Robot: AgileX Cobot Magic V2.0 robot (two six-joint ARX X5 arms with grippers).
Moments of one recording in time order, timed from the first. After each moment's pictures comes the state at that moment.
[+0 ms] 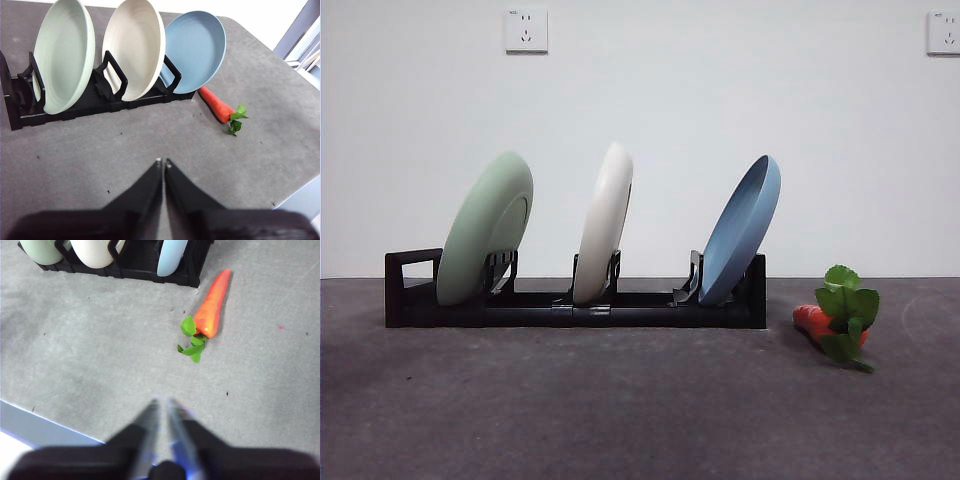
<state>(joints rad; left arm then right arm) 0.01 0.47 0.77 -0.79 0.58 -0.04 0.09 0.72 0.98 -1.07 -0.37 -0.05</state>
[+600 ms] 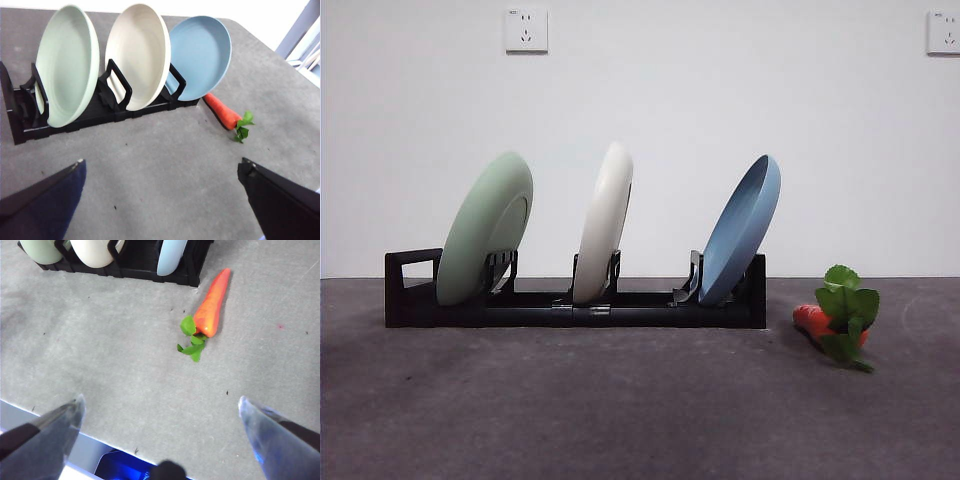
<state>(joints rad) 0.01 0.57 0.77 -0.68 0.58 -0.03 0.09 0.72 0.98 -1.07 -0.37 -0.05</state>
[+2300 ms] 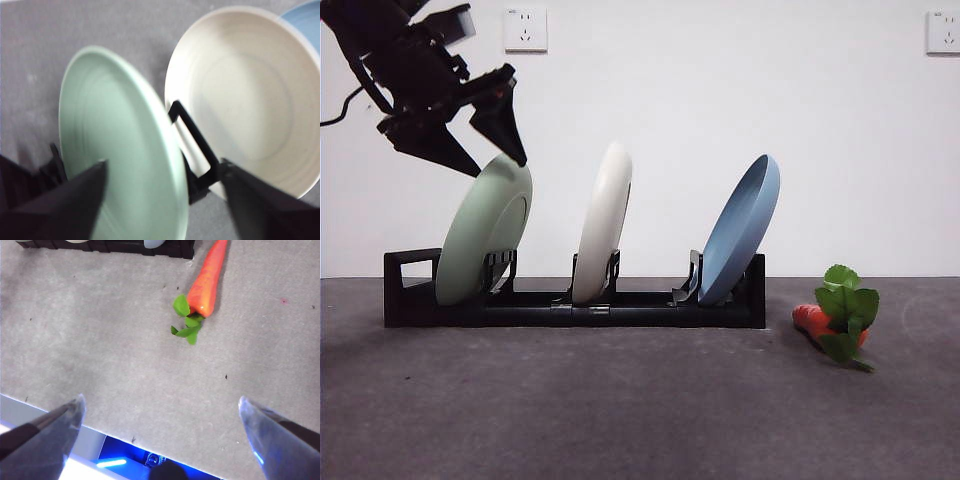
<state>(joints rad) -0.20 1.66 1.32 -0.34 0.26 0.04 0.09 0.82 0.98 -1.09 -0.36 -0.05</state>
